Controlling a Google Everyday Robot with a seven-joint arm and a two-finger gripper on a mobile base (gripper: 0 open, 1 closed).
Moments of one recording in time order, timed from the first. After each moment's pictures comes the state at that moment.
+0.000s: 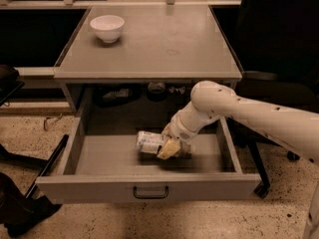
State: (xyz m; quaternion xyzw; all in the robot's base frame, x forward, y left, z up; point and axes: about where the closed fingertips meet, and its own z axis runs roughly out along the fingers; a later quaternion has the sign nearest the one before) arm 0.579 -0.023 0.621 -0.64 0.72 0.18 0.20
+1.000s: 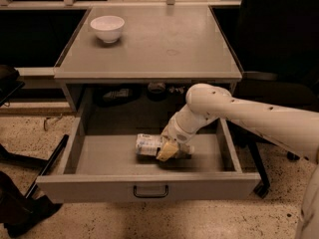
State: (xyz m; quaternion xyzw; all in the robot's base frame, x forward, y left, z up) arm 0.579 -0.020 0.609 -0.64 0.72 0.17 0.19
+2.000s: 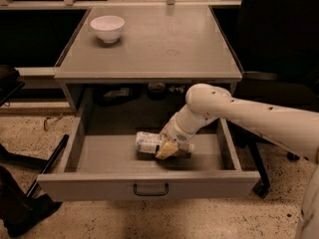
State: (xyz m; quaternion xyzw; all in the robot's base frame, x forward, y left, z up) arm 0.579 -0.020 0.609 -0.64 0.72 0.17 0.19
